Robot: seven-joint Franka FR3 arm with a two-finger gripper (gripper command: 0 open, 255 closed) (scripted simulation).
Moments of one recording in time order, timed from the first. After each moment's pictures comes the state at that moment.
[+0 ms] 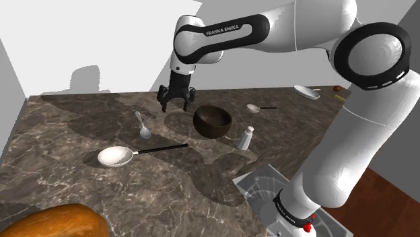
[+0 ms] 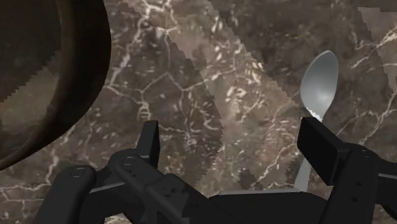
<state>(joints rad) 0.14 0.11 0.17 -1.96 0.14 1.99 0.42</state>
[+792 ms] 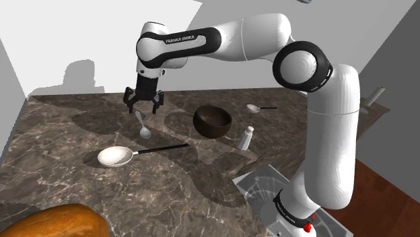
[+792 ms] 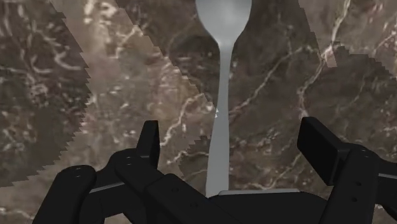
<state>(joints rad) 0.21 0.50 0.19 -1.54 0.12 1.99 0.52</state>
